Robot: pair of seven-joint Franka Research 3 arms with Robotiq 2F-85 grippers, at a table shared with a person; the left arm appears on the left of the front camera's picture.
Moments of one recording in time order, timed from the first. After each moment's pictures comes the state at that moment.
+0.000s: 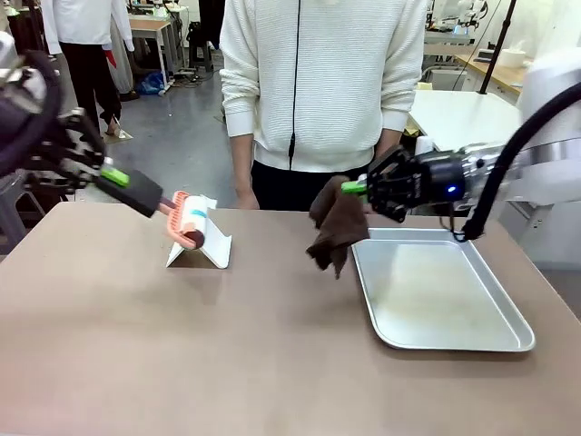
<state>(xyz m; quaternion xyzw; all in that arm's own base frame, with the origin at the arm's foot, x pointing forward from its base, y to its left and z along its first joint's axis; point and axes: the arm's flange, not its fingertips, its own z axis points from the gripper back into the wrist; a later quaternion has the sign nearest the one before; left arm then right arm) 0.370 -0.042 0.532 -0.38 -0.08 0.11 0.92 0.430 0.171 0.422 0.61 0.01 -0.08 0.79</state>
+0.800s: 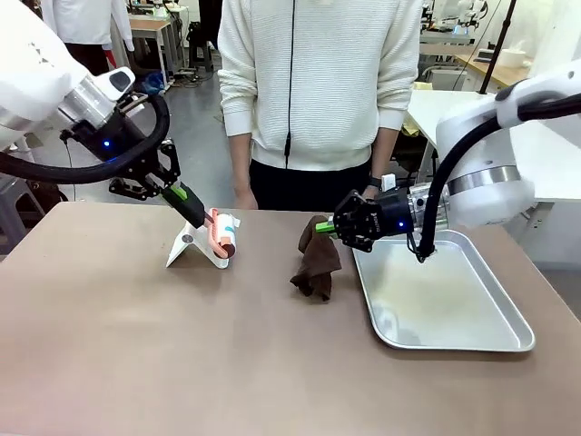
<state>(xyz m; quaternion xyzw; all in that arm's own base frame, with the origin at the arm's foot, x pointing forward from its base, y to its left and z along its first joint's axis) 0.467 -0.113 0.481 -0.28 -0.07 0.12 0.95 0.484 0.198 0.326 0.56 -0.01 -0.11 0.82</state>
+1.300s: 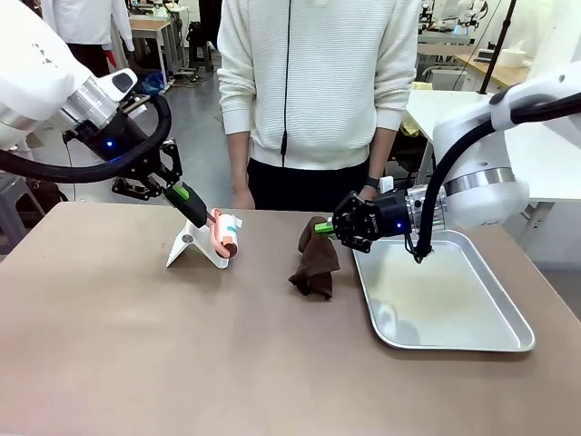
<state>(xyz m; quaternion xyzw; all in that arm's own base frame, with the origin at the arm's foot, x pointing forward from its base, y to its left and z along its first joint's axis) 0.469 -0.114 0.479 -0.28 -0.07 0.12 0.95 0.488 0.197 0.323 0.56 -0.01 -0.11 0.82</state>
